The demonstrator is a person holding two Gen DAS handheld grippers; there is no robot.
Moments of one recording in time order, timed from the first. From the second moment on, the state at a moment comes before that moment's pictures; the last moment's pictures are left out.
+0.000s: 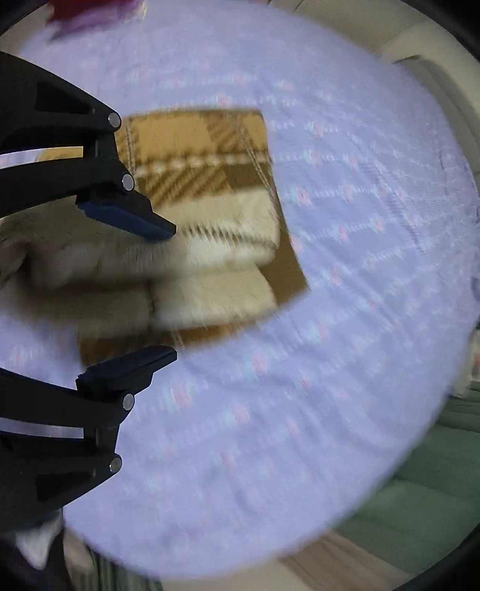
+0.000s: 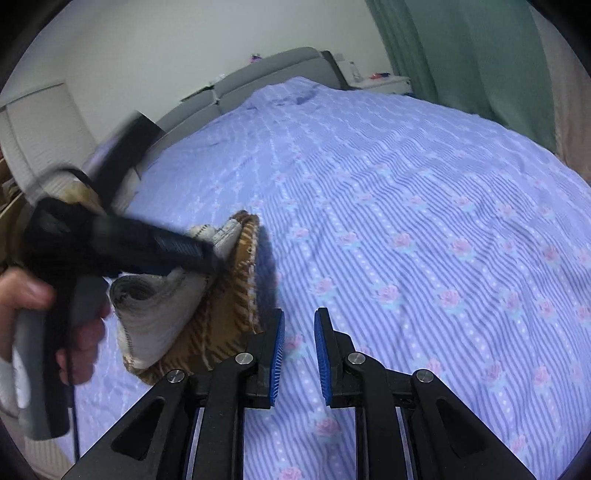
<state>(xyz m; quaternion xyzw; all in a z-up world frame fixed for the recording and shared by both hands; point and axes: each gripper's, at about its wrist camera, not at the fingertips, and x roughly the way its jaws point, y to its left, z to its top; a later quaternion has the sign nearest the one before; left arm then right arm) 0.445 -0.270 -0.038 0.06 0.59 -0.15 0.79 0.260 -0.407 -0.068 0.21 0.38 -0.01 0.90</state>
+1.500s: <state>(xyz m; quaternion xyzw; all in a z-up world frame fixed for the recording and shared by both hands) 0.332 -0.081 -0.137 0.01 0.44 -0.19 0.88 0.336 -0.299 -0.070 0.21 0.48 0.10 0.84</state>
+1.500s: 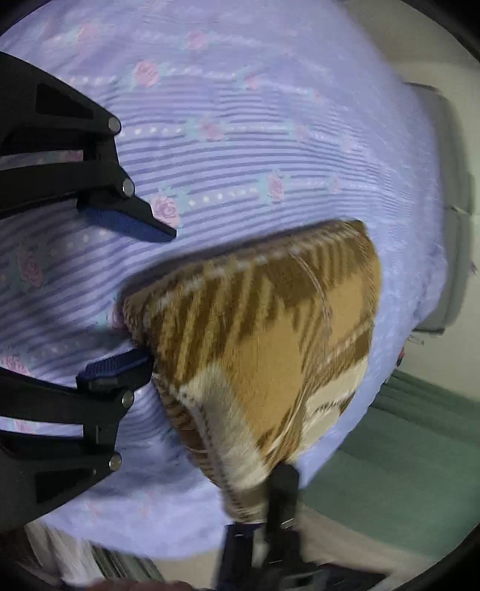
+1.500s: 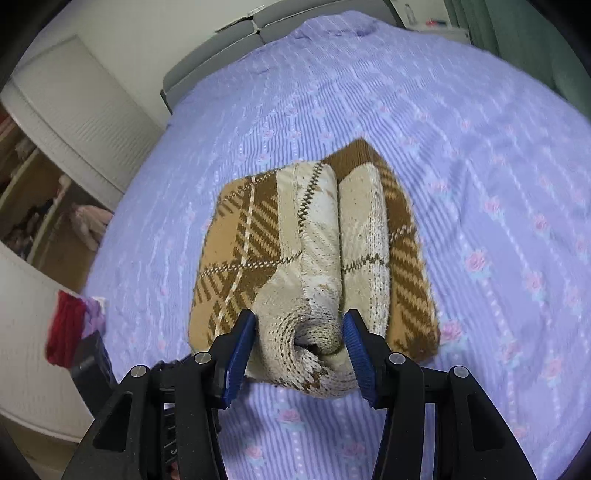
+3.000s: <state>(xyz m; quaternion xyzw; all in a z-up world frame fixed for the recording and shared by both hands) 0.338 -0.088 -0.153 -0.07 0.49 -0.09 0.86 0.329 -0.322 -0.110 -0.03 0.39 0.09 0.92</state>
